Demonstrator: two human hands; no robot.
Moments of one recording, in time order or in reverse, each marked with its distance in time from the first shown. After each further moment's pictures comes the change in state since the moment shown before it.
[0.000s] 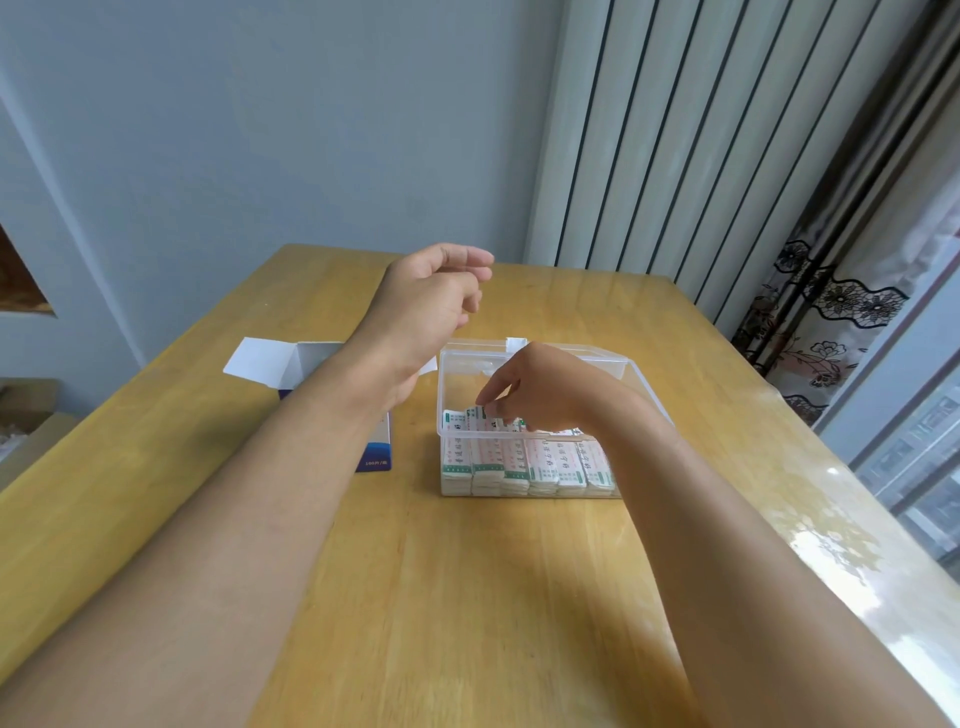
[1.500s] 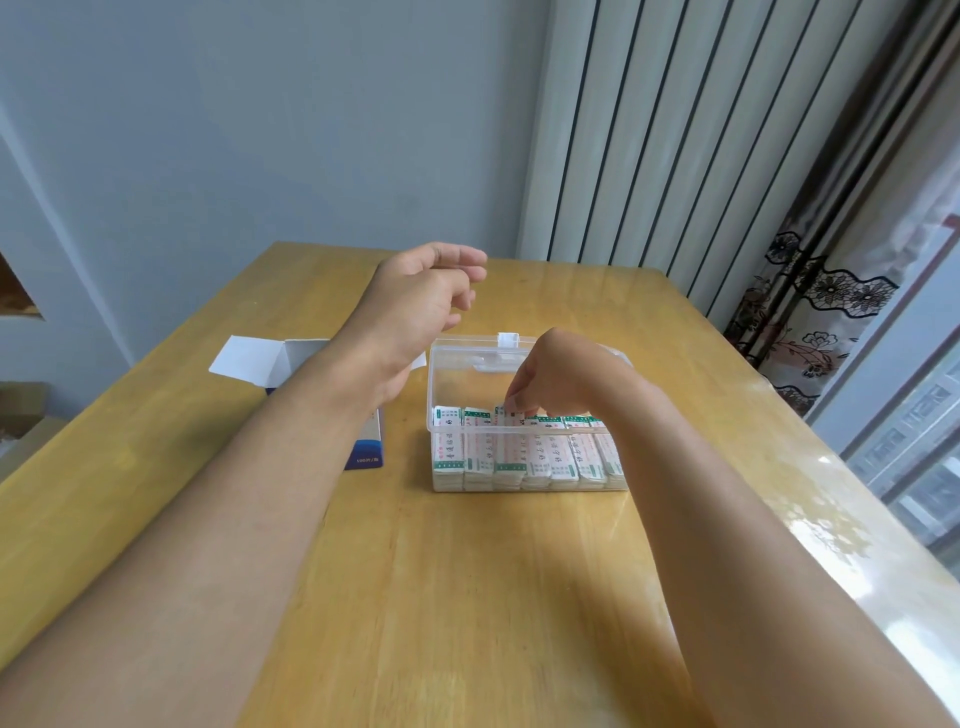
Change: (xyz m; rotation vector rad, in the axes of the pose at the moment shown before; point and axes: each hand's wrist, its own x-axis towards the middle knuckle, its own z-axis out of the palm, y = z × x) left_hand -0.002 0.001 0.001 0.002 -0.028 -0.026; right_hand 0.007 0.019 -0.010 -0.096 0.051 0.156
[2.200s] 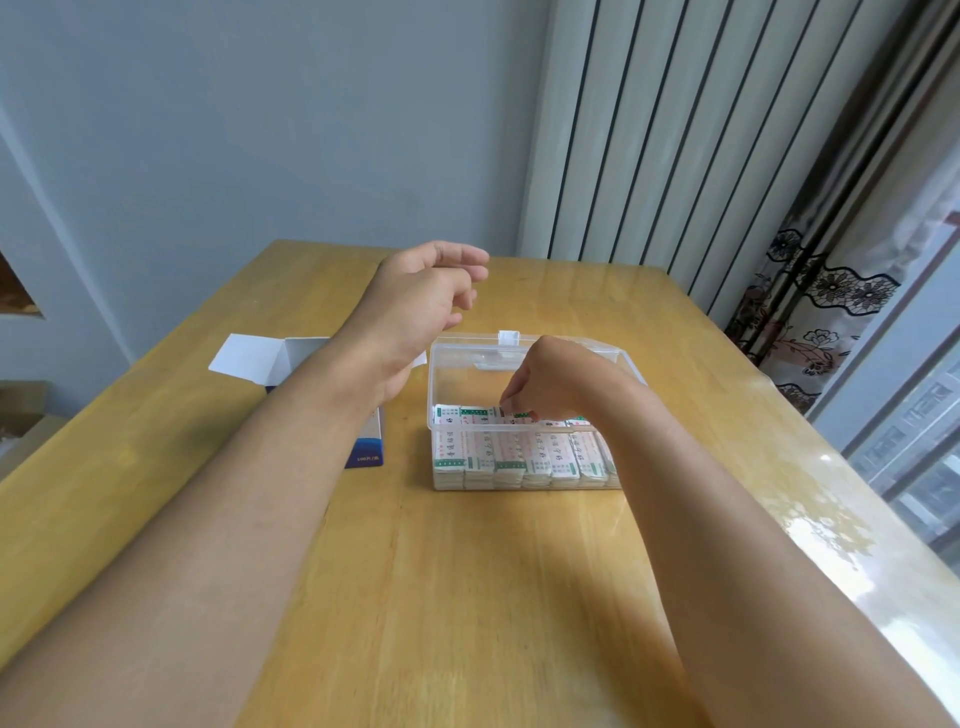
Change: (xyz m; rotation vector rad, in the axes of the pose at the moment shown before) left_hand 0.000 0.000 0.001 0.009 -0.010 -0.007; right_hand 0.014 -0.001 0.012 -0.033 -0.050 0.081
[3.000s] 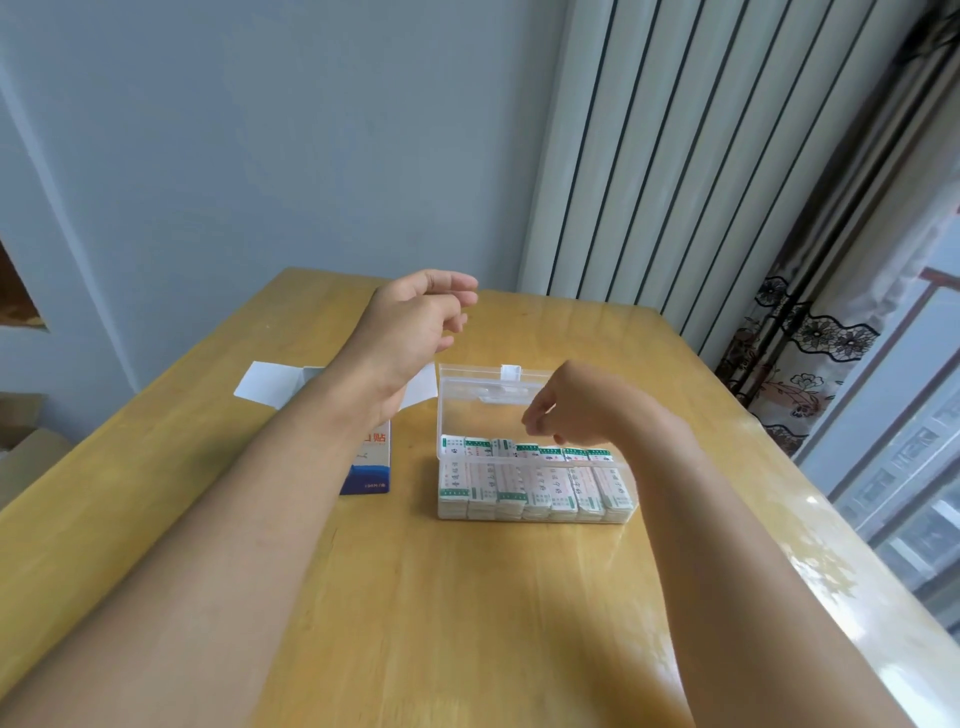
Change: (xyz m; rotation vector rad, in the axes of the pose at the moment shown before) left_hand -0.003 0.010 -0.016 -0.059 0.045 0.004; right_hand -0.025 0.009 -0.024 -0.022 0.095 -0.063
